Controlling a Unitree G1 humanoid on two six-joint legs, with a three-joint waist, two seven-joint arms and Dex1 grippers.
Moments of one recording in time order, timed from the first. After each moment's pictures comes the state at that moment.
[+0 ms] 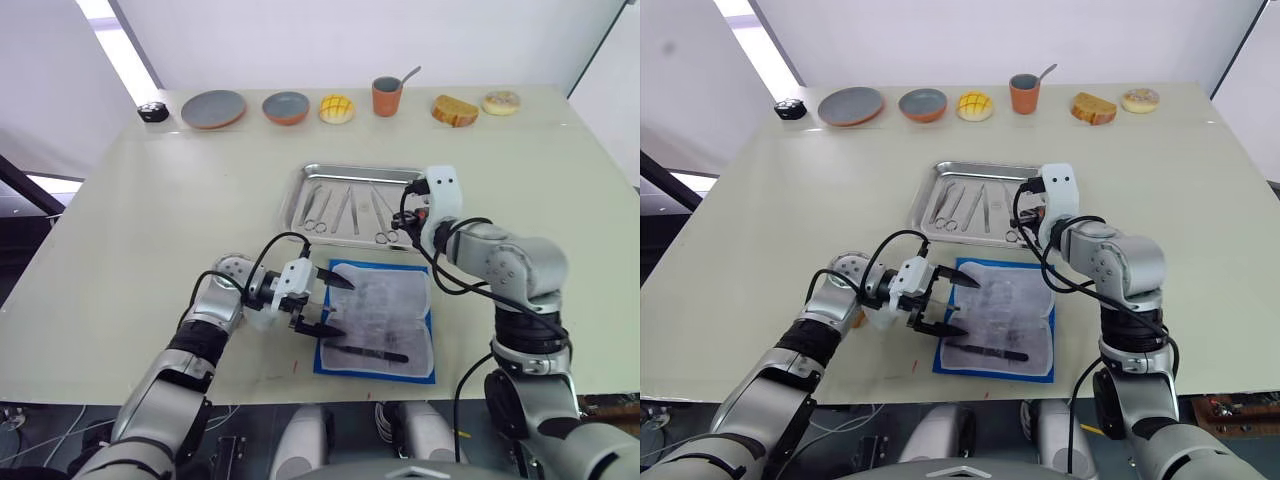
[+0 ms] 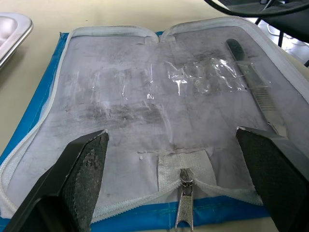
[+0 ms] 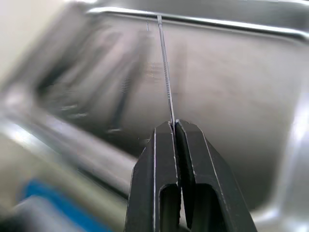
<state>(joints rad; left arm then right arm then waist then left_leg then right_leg) -0.55 0.50 -0.28 0.59 -0.22 -0.32 -1.56 -0.68 -0.07 -0.07 -0.12 0.33 1.21 0.02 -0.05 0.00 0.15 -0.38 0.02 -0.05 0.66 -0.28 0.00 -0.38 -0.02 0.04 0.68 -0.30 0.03</state>
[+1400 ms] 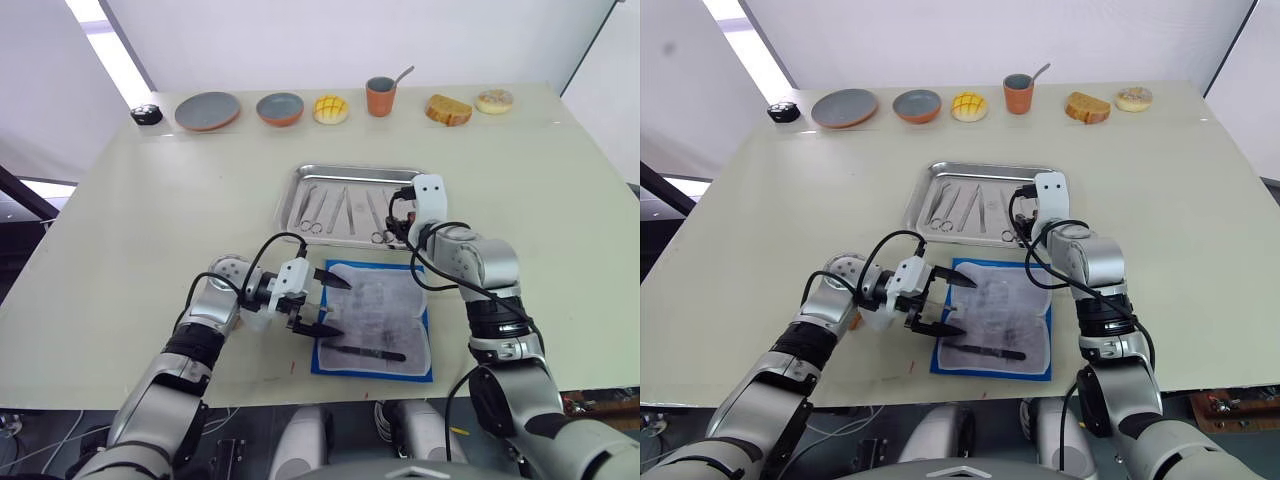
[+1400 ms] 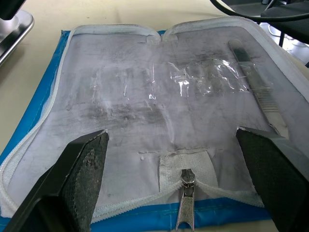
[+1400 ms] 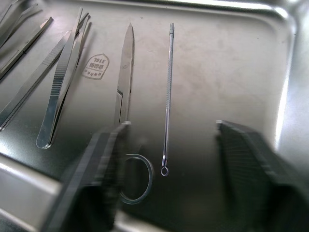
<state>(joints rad) -0.53 0.51 -0.27 0.56 -0.21 -0.29 -1.54 -0.71 -0.03 -0.02 0.10 0.20 1.02 0.04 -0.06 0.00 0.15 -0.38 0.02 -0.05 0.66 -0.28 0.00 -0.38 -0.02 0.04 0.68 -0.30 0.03</state>
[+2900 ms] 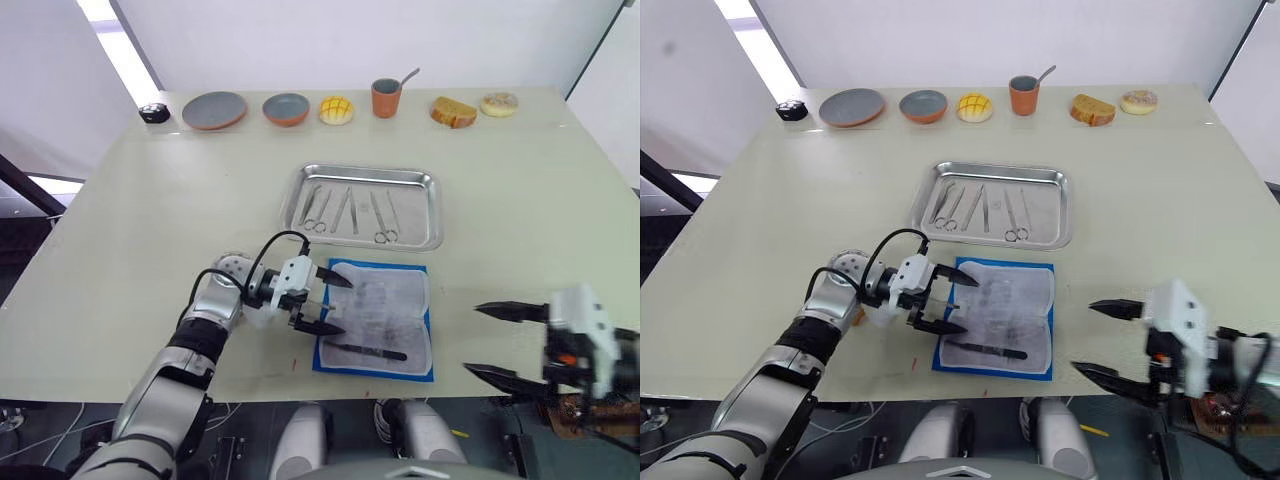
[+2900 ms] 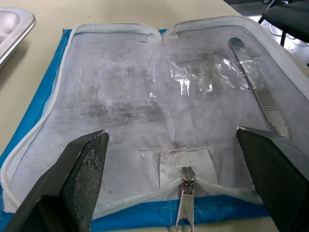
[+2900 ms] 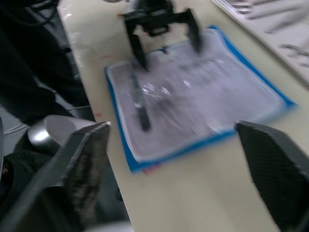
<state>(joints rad) -0.57 0.49 -0.28 0.62 -0.21 -0.32 -1.56 0.26 -0.84 -0.24 -0.81 0.65 0.65 0.96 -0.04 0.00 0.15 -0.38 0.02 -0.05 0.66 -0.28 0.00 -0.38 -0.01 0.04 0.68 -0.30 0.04</state>
